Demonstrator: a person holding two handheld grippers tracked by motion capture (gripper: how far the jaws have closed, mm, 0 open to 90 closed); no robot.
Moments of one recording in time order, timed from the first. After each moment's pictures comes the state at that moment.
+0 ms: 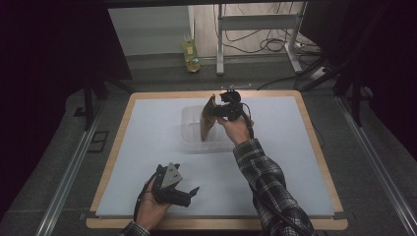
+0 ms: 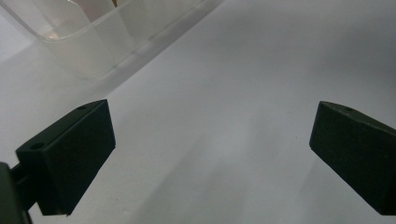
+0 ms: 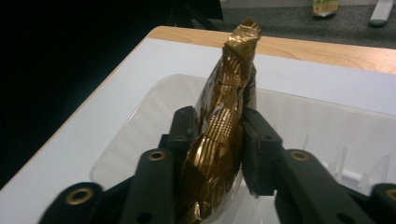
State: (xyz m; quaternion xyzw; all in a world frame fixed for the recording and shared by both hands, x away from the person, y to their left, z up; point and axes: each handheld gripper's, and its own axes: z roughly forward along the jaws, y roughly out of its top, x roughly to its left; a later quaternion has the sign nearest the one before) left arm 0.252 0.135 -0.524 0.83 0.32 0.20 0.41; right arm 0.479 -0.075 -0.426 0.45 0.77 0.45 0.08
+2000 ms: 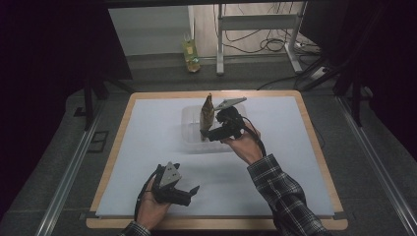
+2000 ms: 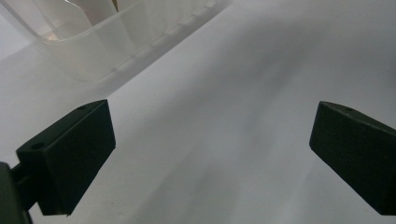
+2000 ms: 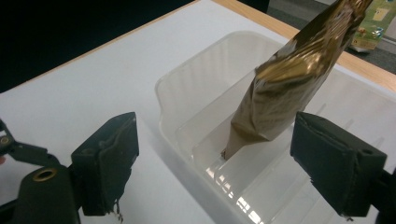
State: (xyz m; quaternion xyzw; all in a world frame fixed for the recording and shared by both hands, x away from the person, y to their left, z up) left arm 0.253 0.136 -0.523 0.82 0.33 0.20 0.43; right arm 0.418 -0.078 -0.419 0.28 0.85 0.42 0.11
